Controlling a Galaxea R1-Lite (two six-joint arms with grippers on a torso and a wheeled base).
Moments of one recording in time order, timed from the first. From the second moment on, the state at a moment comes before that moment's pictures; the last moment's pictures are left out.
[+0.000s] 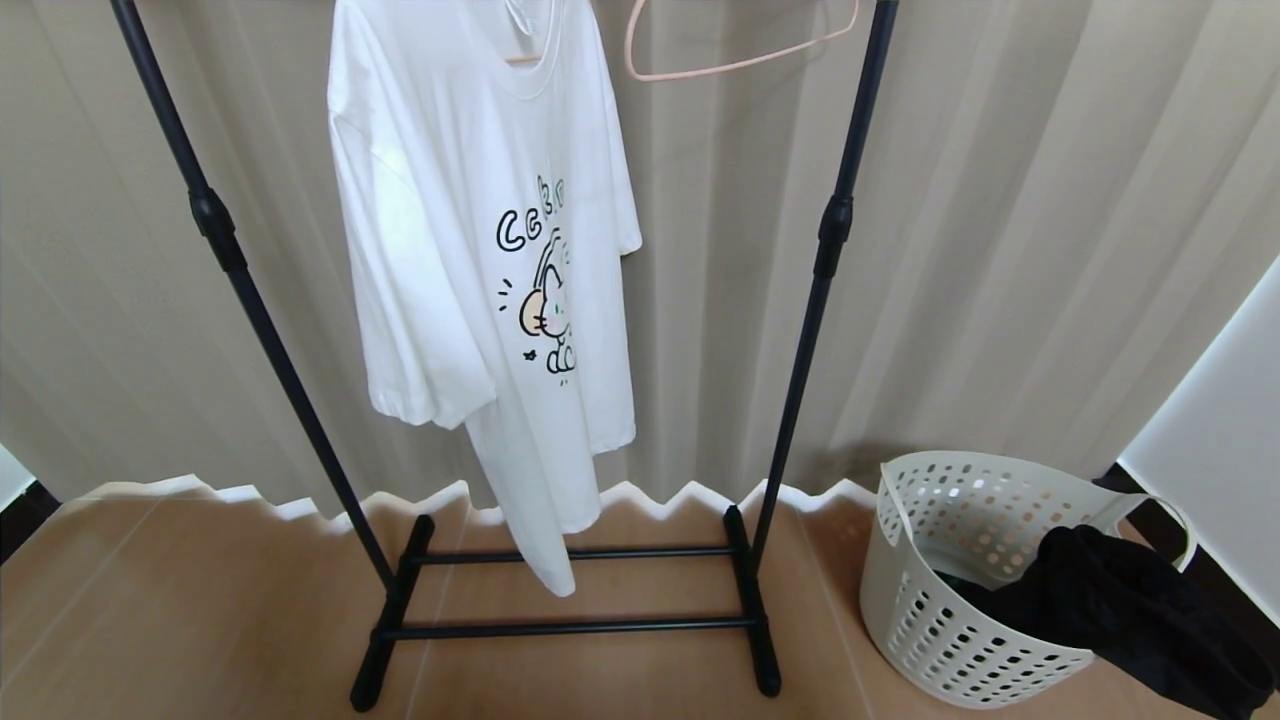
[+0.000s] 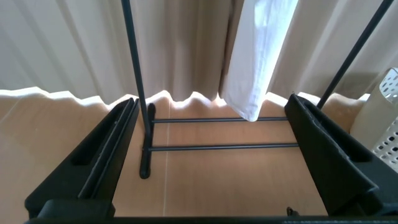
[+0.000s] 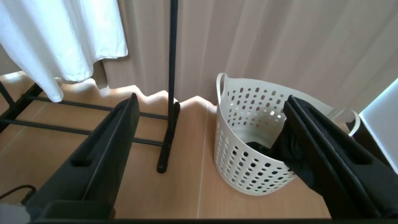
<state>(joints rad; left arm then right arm) -0.01 0.00 -0.02 0.04 -0.01 -0.01 0.00 0.00 -0.02 0.05 0.10 -0.07</state>
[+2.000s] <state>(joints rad) -0.01 0.00 -0.02 0.04 -0.01 -0.01 0.00 0.00 -0.02 0.05 0.10 -0.07</state>
